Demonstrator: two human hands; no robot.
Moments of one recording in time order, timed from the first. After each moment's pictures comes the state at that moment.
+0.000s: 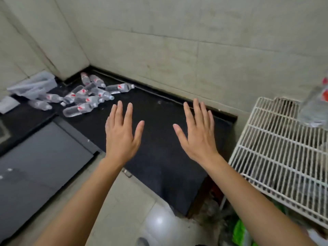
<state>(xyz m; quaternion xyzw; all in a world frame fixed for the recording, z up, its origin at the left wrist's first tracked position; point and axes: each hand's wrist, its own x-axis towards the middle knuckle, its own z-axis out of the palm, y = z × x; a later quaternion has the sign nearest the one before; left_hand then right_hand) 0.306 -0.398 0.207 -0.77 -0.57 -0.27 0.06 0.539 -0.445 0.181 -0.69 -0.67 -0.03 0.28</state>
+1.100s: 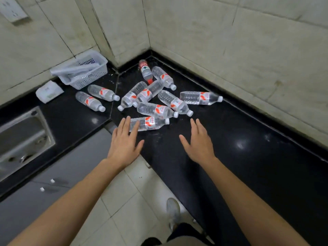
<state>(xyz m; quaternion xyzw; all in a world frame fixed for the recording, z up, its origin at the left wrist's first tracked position) -0.118 0.004 0.108 -0.75 -0.65 -0.04 -0.04 0.151 0.014 0.061 -0.69 -0.67 0.22 0.17</state>
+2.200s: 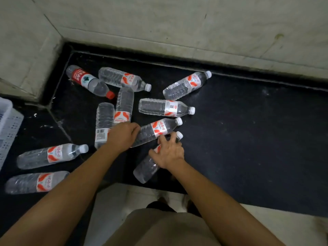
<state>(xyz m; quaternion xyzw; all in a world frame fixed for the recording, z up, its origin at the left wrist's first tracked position) -0.167 0.355 0.002 -0.90 -0.36 0.06 -0.23 -0.053 0.196 0.001 -0.86 -0.38 0.35 -0.02</state>
